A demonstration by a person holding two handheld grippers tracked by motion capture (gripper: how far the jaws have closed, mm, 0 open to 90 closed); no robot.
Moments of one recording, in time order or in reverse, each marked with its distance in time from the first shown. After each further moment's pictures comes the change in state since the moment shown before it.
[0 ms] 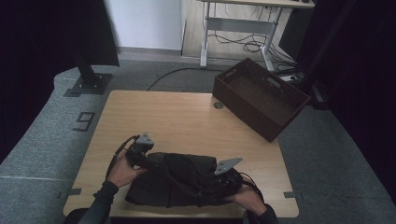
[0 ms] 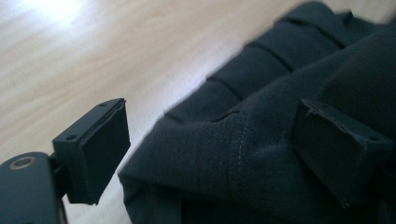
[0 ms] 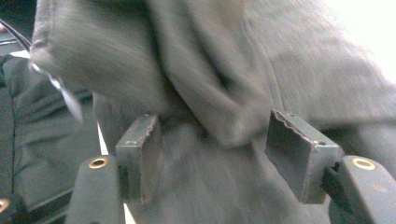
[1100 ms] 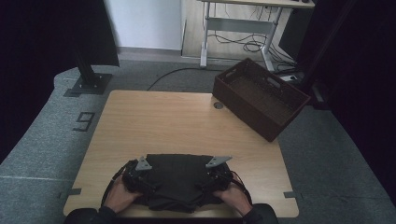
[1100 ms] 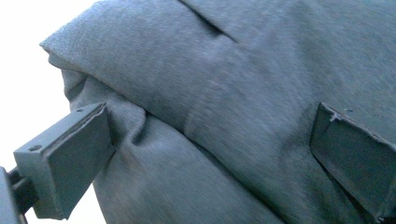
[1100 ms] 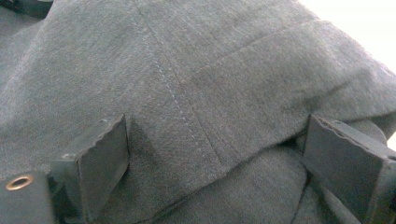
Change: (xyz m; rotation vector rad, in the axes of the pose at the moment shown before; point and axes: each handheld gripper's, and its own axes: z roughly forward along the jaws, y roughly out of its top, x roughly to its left) left arm -0.024 -0.063 0.028 0.055 0.084 -0.033; right arm -0.015 0.006 0.045 0.017 -0.242 0.166
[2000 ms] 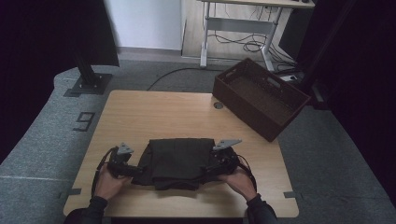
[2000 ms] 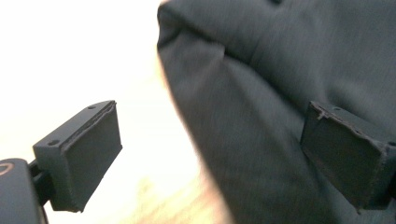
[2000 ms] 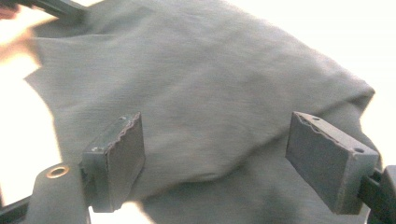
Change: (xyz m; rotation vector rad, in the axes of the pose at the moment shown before) left arm 0.049 -0.010 -0.028 -0.070 0.109 -0.179; right arm -0.020 0.040 -0.038 -0.082 0.040 0.036
